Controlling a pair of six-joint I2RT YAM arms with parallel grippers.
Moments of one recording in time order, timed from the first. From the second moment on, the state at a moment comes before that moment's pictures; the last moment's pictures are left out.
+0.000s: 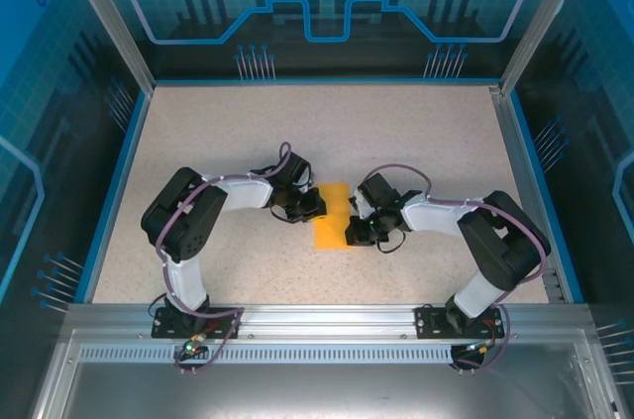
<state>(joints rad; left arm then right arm) -0.53 1.87 0.98 -0.22 0.48 -0.82 0.62 1.63 0.73 -0.33 -0.42 0.55</state>
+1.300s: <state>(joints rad) -0.39 1.42 0.80 -0.26 0.51 -0.80 0.67 1.62 0.86 -0.34 -0.29 0.68</state>
